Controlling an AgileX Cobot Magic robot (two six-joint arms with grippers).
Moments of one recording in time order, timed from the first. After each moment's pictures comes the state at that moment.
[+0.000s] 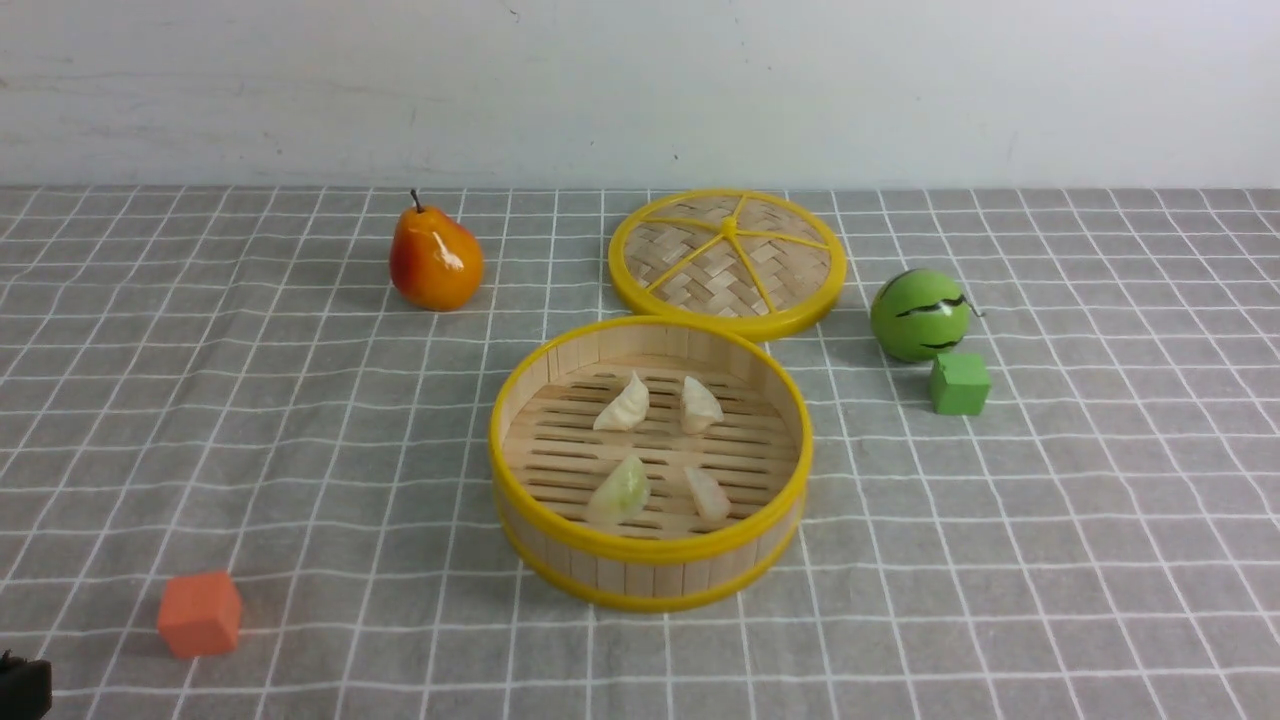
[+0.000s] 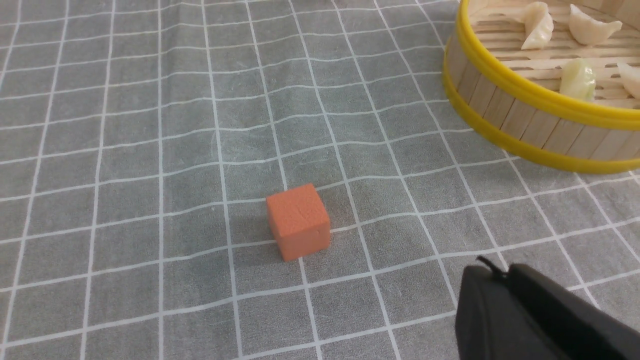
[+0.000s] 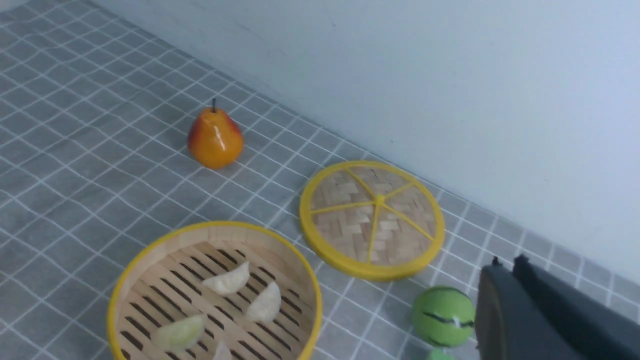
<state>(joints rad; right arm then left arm) 0.41 1.10 -1.45 0.01 0.78 -0.14 -0.51 0.34 -0.36 0.42 0.63 -0.52</state>
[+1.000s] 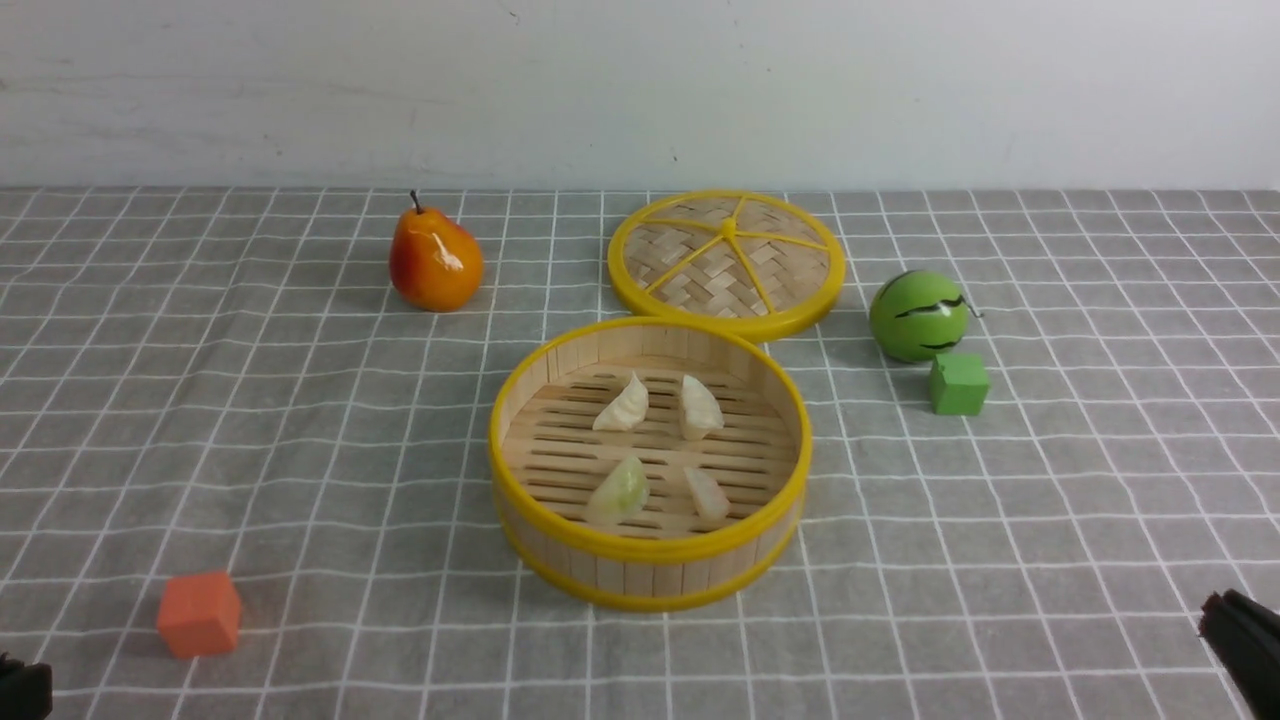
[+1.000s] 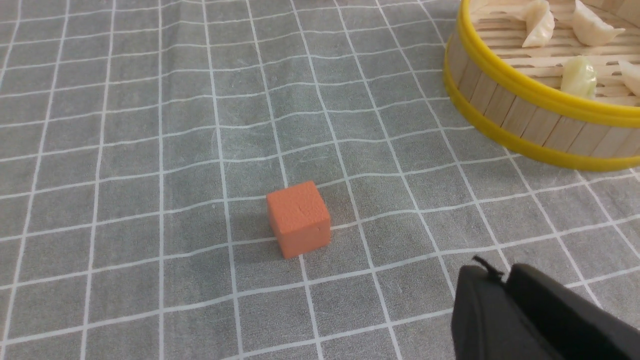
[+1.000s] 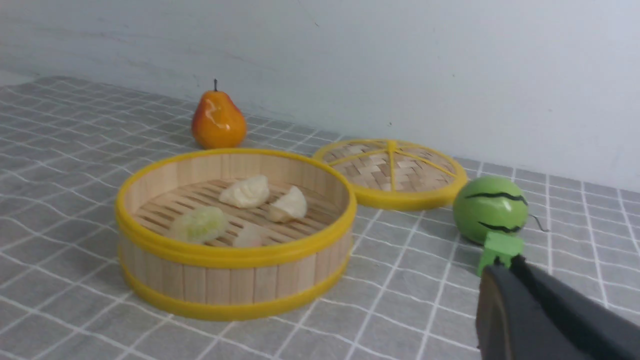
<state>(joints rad) 0.38 0.42 0.03 0.12 -0.37 -0.15 -0.51 0.34 -0.36 0.42 0.64 -0.52</state>
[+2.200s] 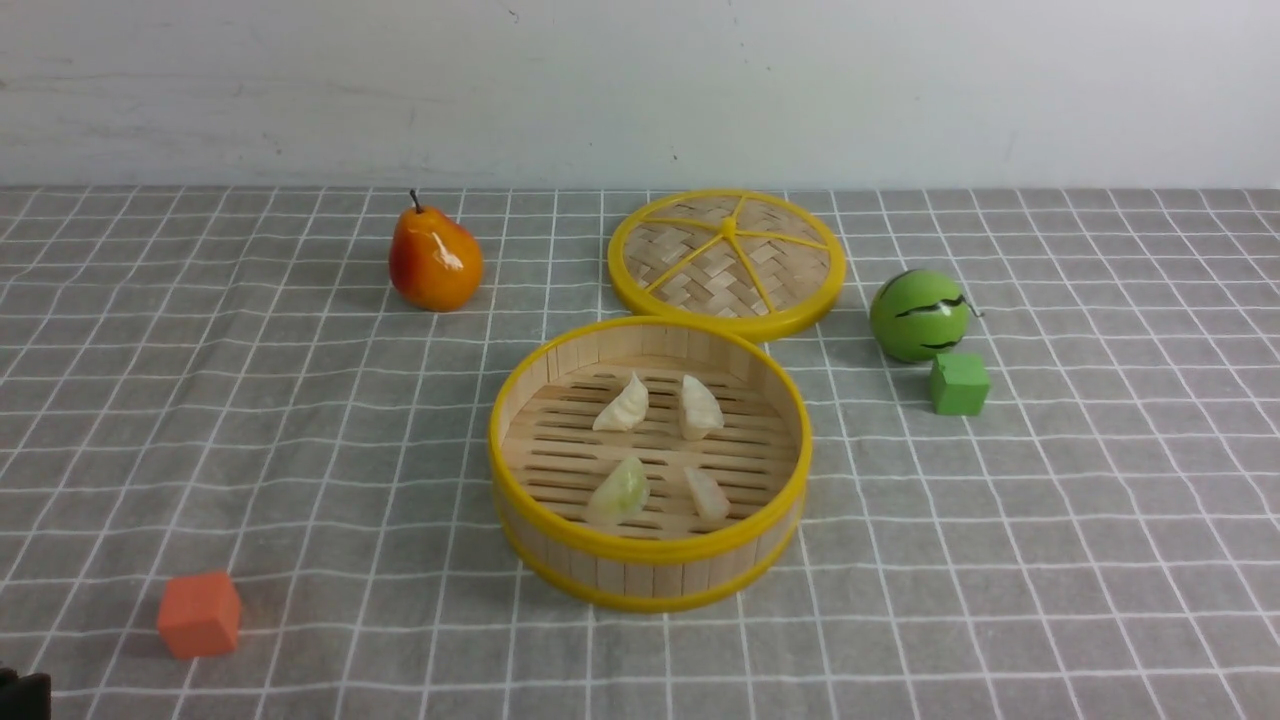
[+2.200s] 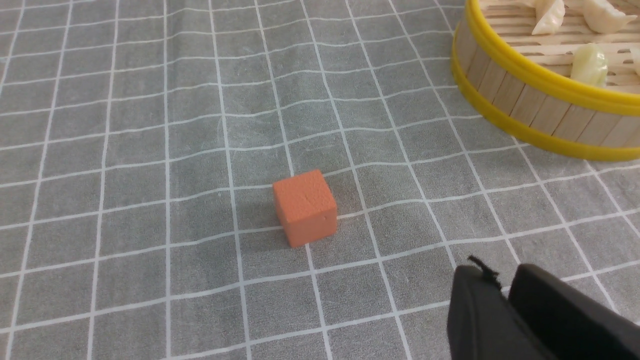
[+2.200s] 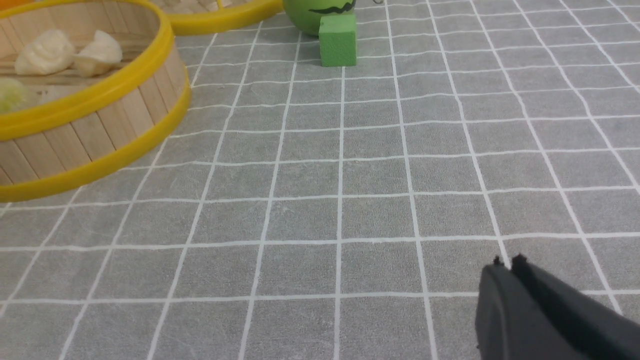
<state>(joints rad) 0.03 -0.01 0.02 0.14 0.38 0.00 -0.51 0.34 -0.36 0.42 0.66 -0.52</state>
